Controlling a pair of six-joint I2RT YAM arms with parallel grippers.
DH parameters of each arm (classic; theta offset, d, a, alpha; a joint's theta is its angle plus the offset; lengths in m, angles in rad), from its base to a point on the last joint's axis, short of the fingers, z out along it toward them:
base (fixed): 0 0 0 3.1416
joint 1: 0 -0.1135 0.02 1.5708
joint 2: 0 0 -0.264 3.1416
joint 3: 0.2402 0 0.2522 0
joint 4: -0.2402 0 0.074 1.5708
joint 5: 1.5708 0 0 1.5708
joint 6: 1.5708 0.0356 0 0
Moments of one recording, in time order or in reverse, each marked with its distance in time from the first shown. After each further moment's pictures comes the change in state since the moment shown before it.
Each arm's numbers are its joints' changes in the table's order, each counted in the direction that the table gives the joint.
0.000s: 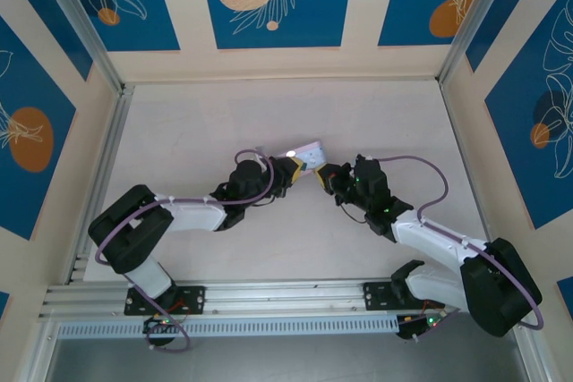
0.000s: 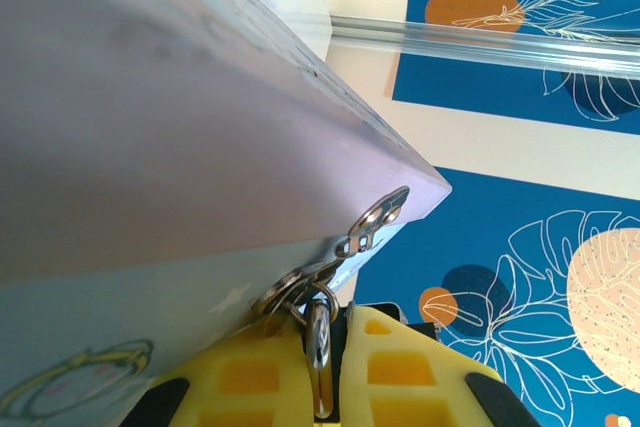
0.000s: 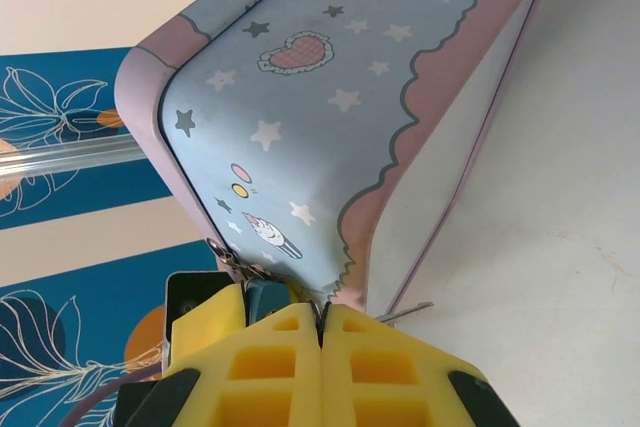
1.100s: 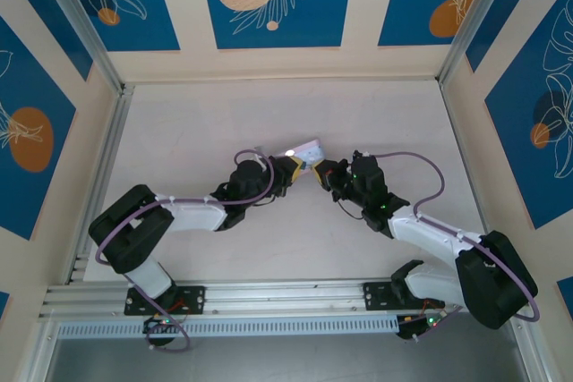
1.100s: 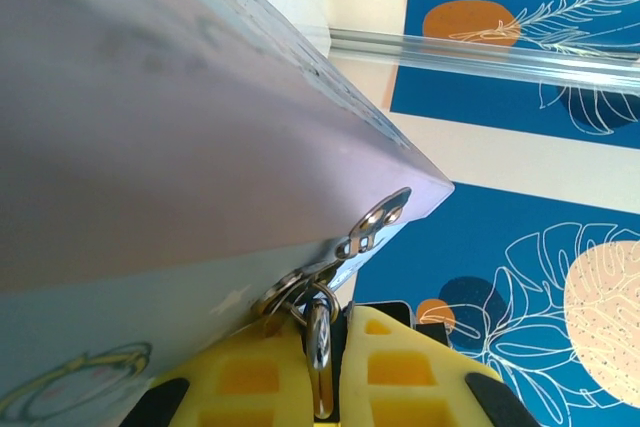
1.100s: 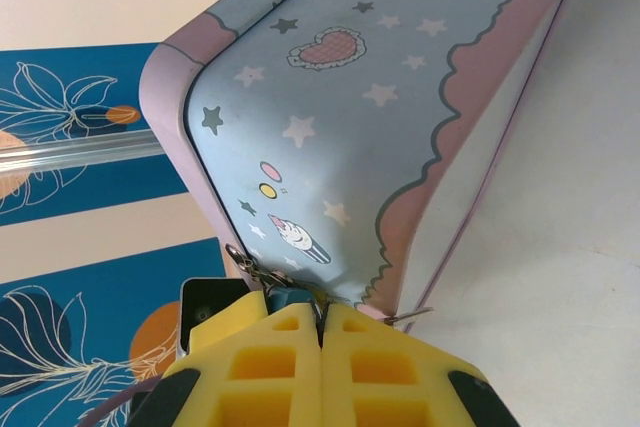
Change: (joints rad) left arm 0.005 0.003 0.004 0.000 -0.029 -0.018; right arm -0.005 0.050 0.030 0.042 -0.001 -0.008
